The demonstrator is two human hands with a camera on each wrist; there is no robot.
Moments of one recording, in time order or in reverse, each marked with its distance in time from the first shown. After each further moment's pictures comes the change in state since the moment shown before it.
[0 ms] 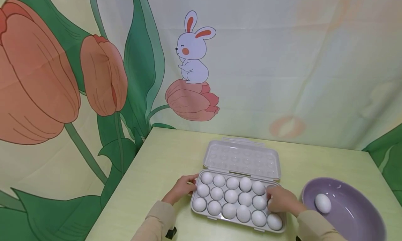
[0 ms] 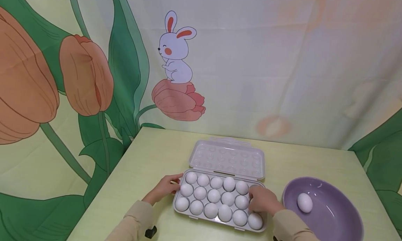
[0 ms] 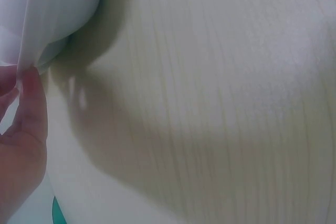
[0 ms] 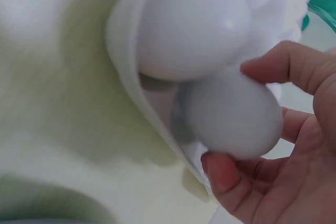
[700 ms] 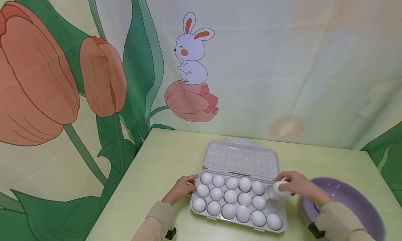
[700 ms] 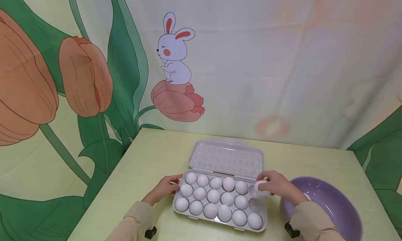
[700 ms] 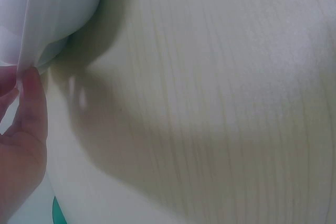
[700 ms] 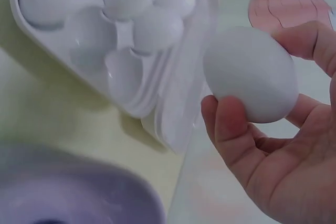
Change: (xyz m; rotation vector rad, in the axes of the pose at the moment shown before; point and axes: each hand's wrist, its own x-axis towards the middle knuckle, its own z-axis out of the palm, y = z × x) left_hand 0.011 -0.015 0.003 -0.012 0.005 -0.028; right_hand -0.015 0.018 -0.071 0.520 -0.083 -0.012
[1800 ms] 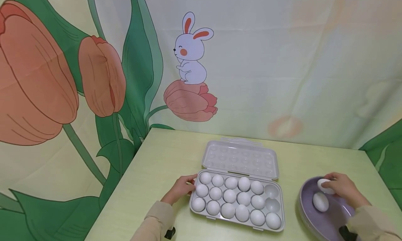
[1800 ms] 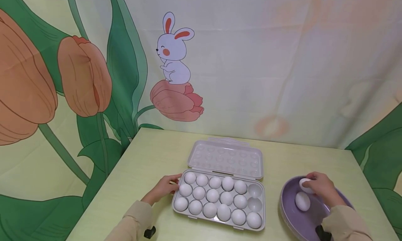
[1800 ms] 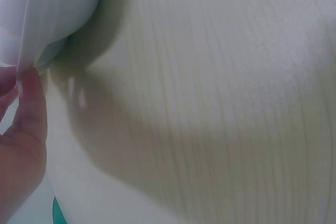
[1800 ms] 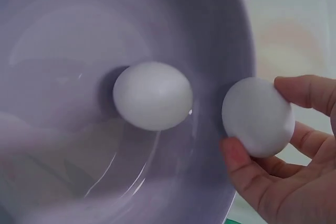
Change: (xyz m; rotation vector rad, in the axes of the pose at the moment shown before) left_hand 0.002 -0.002 0.001 0.013 -0.001 0.010; right_hand -0.038 0.090 -0.071 -0.015 0.287 0.286
